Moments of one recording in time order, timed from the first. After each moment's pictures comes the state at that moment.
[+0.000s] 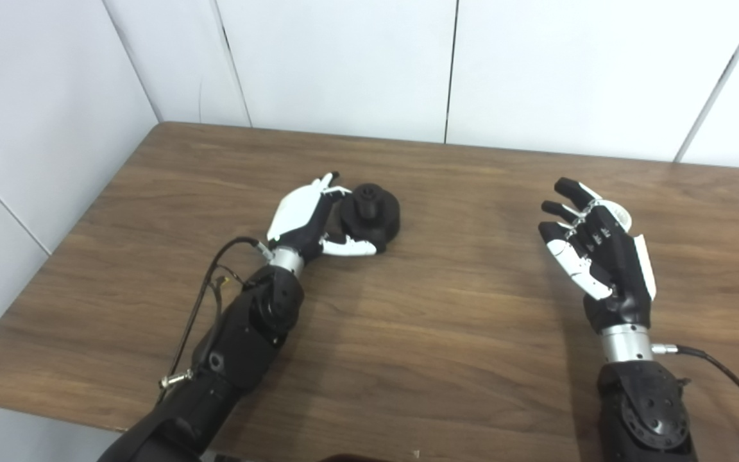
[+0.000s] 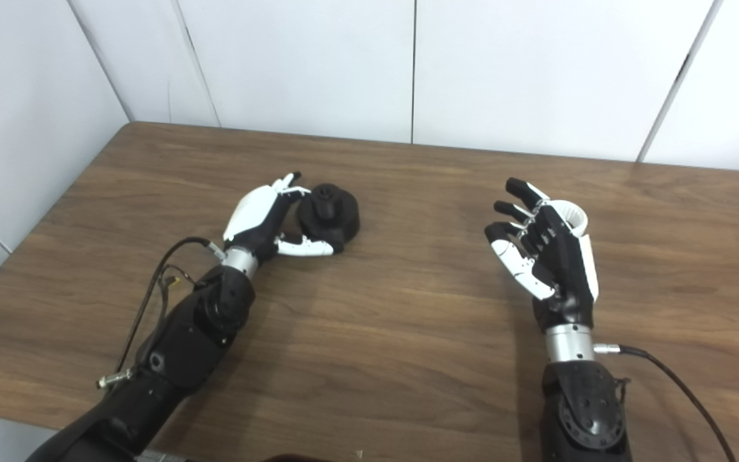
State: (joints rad) left arm -0.37 0.30 -0.28 0.33 0.55 0.12 0.12; right arm -0.21 -0.01 0.02 0.13 0.04 -0.22 0.02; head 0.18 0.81
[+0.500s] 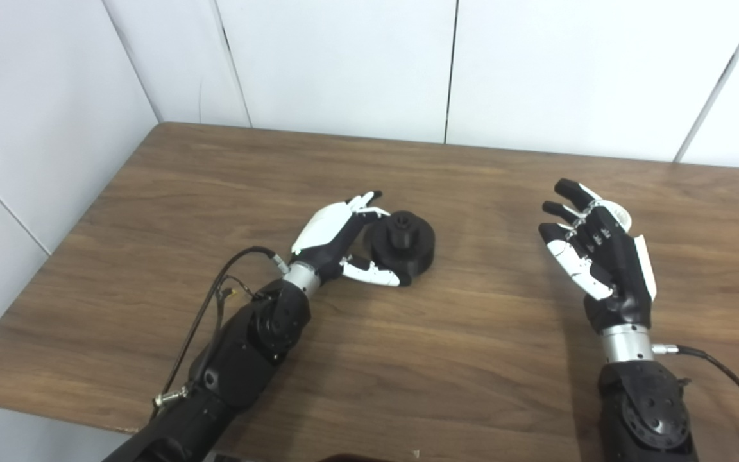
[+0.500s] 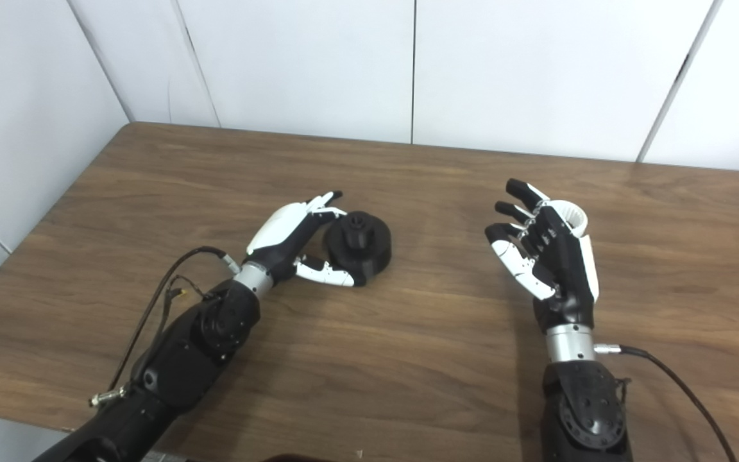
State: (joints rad) left arm -0.32 0.31 -0.33 0.23 0.52 0.01 -0.01; right arm -0.21 -0.01 0.02 0.13 0.04 -0.22 0.02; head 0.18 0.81
